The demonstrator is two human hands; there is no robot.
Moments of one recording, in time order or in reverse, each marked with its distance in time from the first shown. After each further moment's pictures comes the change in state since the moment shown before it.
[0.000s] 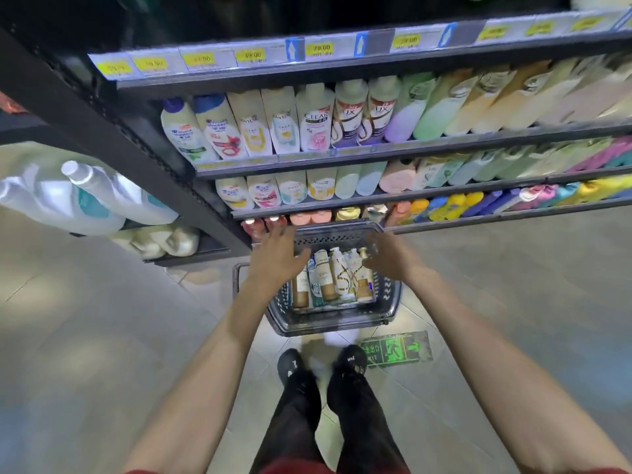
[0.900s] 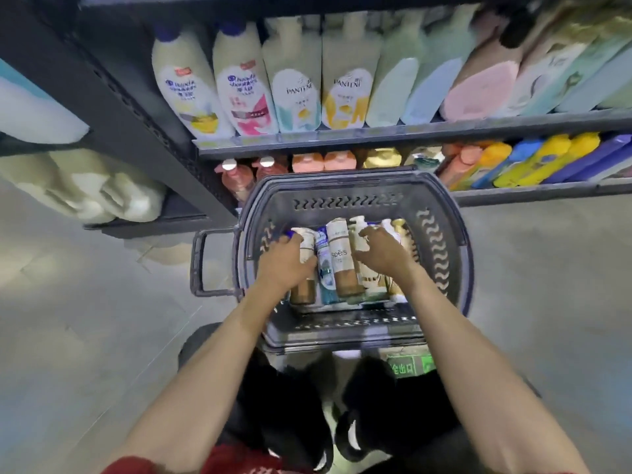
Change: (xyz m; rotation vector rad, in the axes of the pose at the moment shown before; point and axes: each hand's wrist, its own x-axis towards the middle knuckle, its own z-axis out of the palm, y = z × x) left_hand 0.159 -0.134 0.332 -0.036 -0.085 -0.086; right_hand 0.253 0.055 0.275 0.173 0.022 0.016
